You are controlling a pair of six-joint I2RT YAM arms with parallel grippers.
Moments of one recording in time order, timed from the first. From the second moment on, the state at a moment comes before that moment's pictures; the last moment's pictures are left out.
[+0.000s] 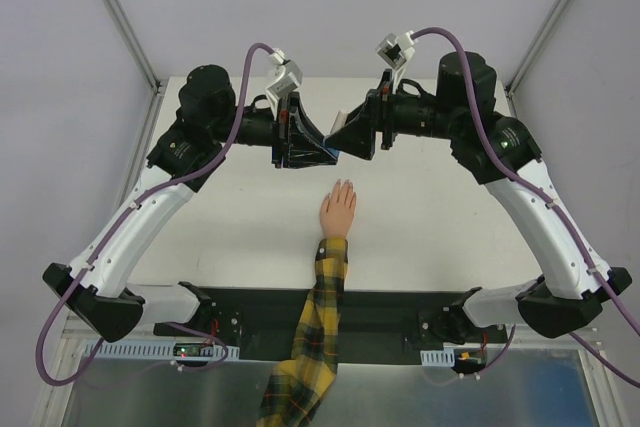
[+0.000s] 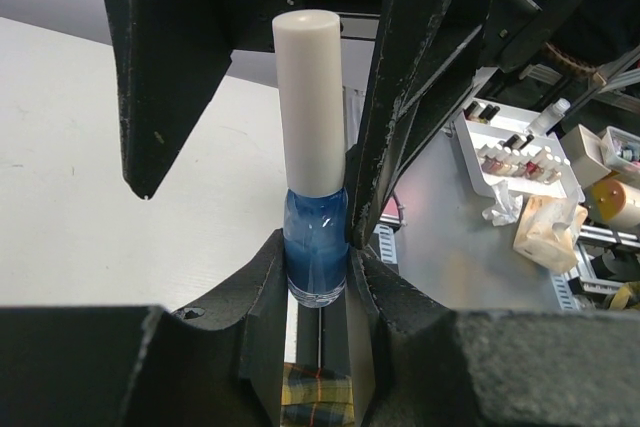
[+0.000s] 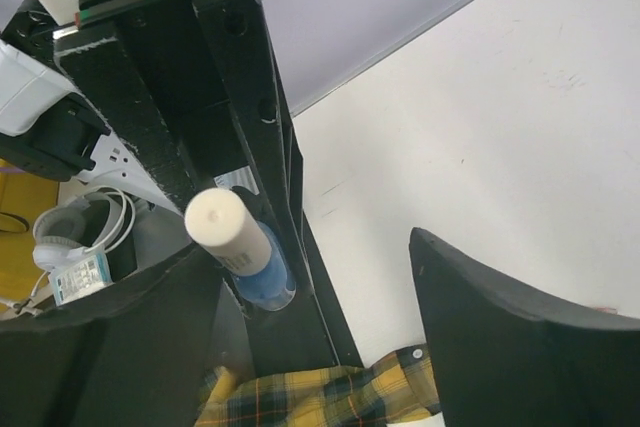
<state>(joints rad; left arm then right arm) -0.57 1.26 1.50 -0.30 1.05 -0.30 0.65 1.35 1.78 -0.66 -0.64 0.30</state>
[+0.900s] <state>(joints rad) -0.57 1.24 1.49 -0.35 1.00 -0.25 0.62 1.42 1.95 -0.73 -0.64 0.34</state>
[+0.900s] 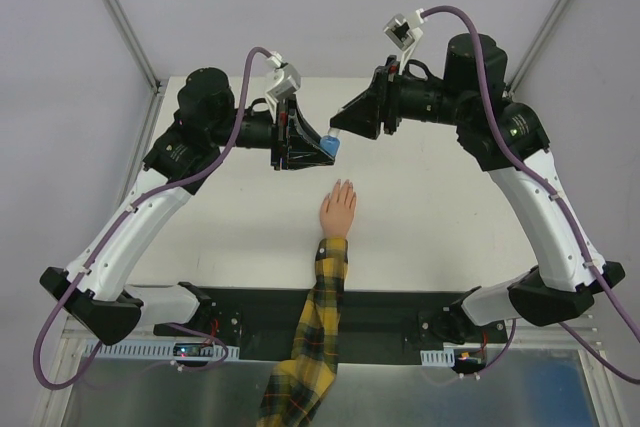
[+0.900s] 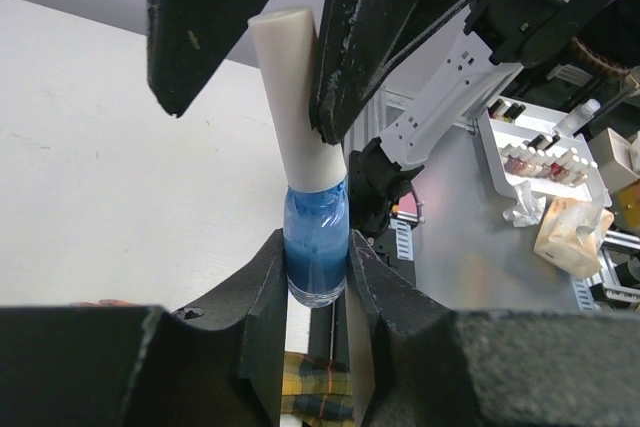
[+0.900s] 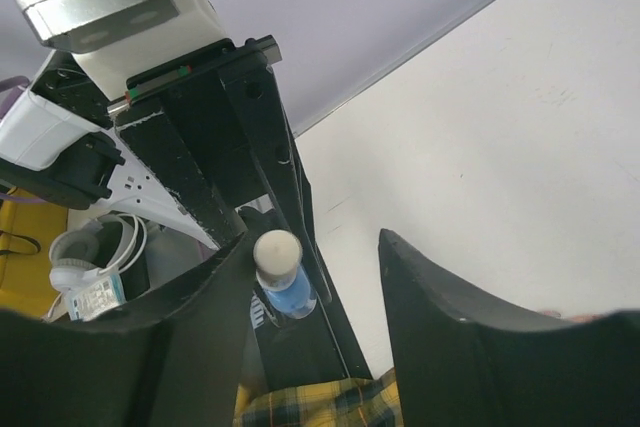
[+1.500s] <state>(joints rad) -0.57 1.23 1.49 -0.42 0.91 -0.20 0.62 1.42 1.93 -0.72 -0.69 0.36</state>
